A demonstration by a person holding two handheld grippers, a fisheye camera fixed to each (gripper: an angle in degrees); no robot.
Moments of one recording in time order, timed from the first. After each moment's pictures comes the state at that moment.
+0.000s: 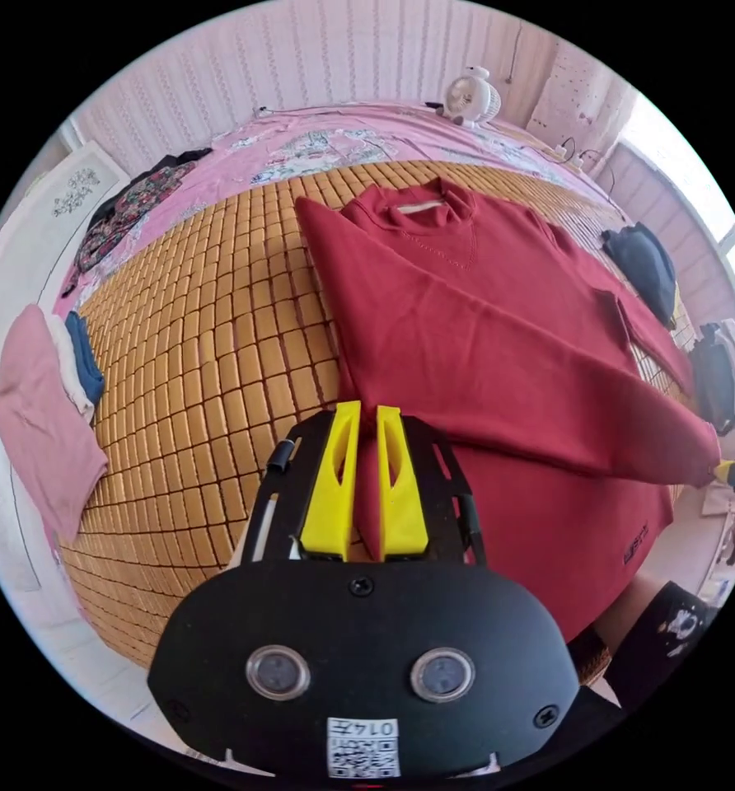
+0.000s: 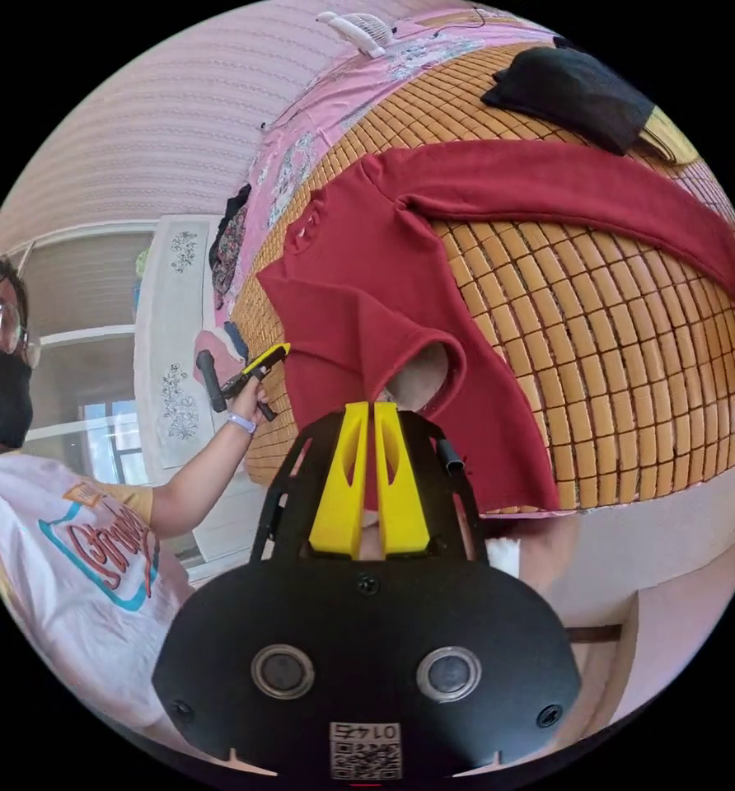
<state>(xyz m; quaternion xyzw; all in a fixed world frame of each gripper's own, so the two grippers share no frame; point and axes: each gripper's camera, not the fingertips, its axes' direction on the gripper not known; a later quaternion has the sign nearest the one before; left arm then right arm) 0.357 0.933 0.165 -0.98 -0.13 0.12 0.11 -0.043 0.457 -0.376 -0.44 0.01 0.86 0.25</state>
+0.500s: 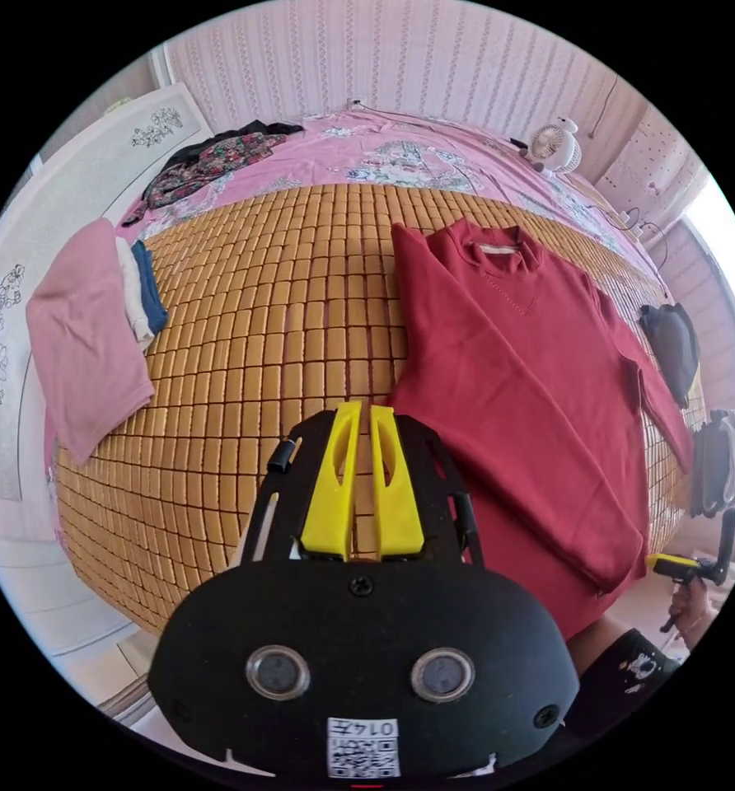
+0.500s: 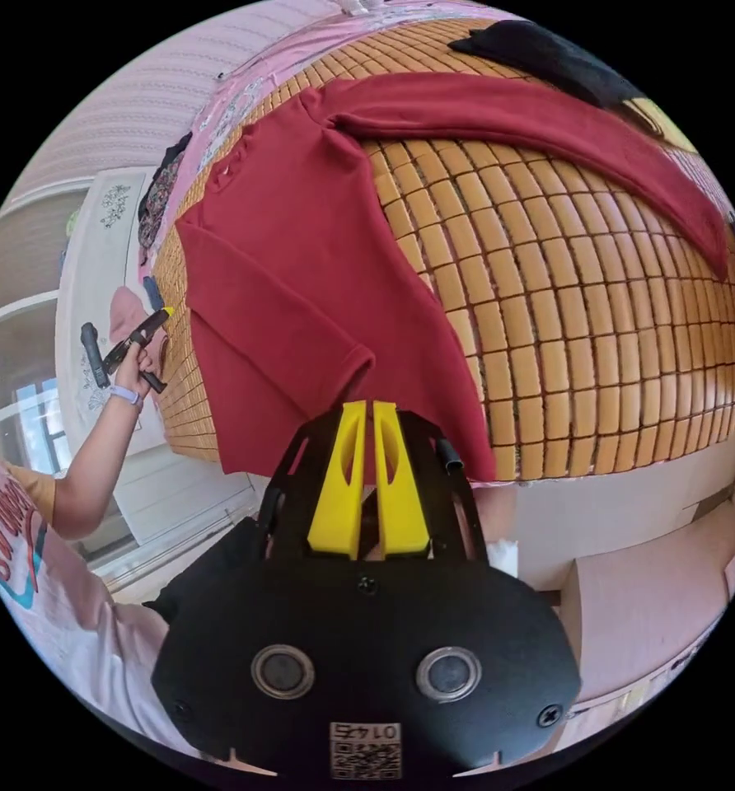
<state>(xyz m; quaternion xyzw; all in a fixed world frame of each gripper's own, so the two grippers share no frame) 0.321 0.899 0.240 -0.95 -0.24 0.13 0.12 -0.088 0.464 -0.382 -0.58 -0.02 0.78 0.23</state>
